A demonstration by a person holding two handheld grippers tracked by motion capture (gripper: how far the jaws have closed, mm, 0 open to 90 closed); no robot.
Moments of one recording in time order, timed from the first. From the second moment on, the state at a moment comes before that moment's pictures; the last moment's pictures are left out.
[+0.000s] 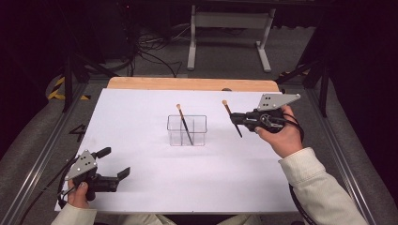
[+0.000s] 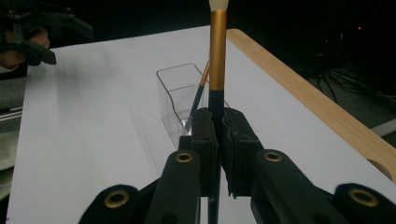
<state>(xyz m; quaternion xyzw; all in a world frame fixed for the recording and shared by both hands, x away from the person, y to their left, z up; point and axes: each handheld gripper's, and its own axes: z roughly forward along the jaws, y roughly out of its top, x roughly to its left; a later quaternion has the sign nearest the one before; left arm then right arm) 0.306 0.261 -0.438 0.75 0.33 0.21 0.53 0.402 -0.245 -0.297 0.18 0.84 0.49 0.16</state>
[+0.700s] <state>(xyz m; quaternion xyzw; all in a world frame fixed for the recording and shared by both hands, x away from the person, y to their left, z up) 0.305 0.261 -0.438 0.75 0.33 0.21 0.54 0.408 -0.234 -0.296 0.18 0.79 0.56 0.18</state>
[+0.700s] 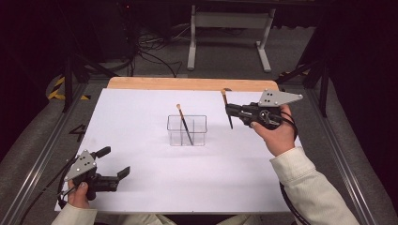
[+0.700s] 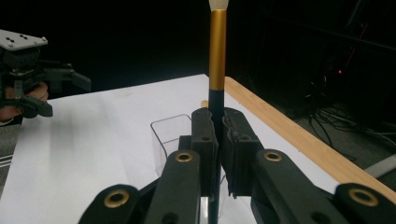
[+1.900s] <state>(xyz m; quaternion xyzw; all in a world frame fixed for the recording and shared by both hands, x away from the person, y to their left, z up) 0.306 0.262 -0.438 0.75 0.33 0.21 0.53 0.432 -0.174 -0.302 0.16 0.76 0.61 0.16</state>
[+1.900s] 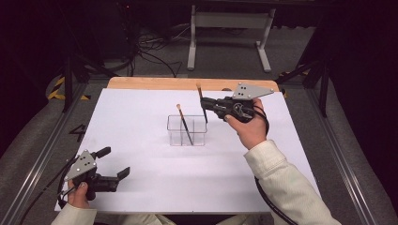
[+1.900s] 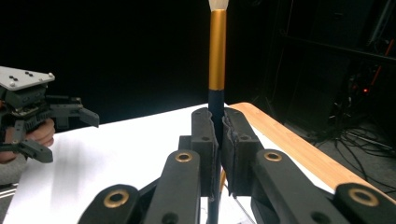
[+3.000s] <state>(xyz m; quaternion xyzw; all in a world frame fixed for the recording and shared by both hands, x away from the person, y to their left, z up) 0.306 0.261 -0.438 0.74 0.33 0.21 0.55 0.448 -0.145 -0.323 0.18 0.73 0.64 0.13</state>
